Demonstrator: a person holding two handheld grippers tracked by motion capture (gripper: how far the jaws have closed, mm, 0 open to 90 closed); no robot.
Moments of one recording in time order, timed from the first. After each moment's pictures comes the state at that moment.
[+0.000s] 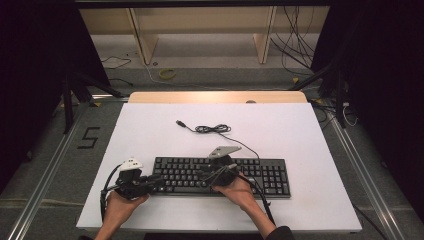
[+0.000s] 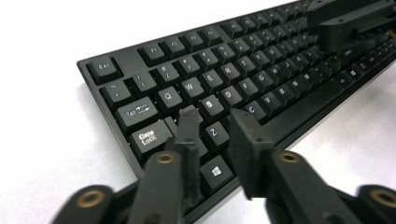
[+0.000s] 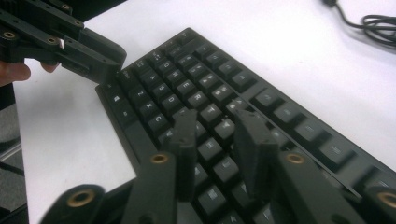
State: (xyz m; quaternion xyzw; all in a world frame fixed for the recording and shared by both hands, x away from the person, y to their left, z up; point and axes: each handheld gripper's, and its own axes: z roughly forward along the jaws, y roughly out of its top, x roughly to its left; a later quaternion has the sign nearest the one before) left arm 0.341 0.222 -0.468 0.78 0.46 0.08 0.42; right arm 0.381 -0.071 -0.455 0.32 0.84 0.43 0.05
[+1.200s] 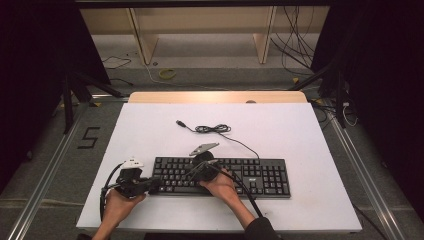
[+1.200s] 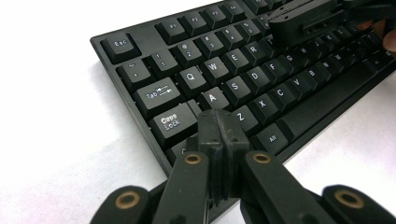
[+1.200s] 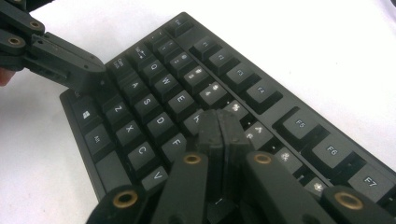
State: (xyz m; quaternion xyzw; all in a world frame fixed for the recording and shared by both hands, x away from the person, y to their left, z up) left arm 0.350 0.227 -0.477 0.79 0.46 0.08 0.39; right arm 0.404 -0.024 -0.476 0.32 0.86 0.39 0.05
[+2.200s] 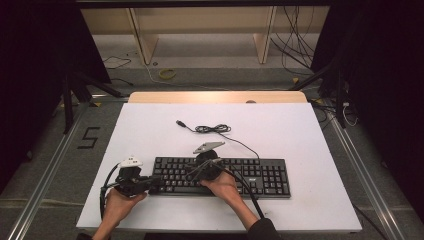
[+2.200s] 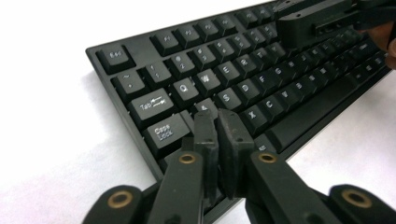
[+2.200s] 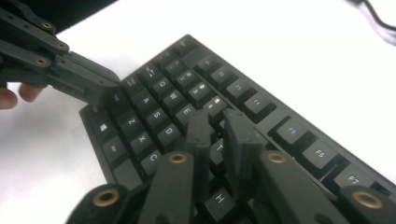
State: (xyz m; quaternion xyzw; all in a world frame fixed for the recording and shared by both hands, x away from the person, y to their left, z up) left arm 0.351 0.228 -0.474 0.78 0.46 0.06 0.41; right arm 0.401 -0.034 -0.466 0.33 0.84 0.42 0.05
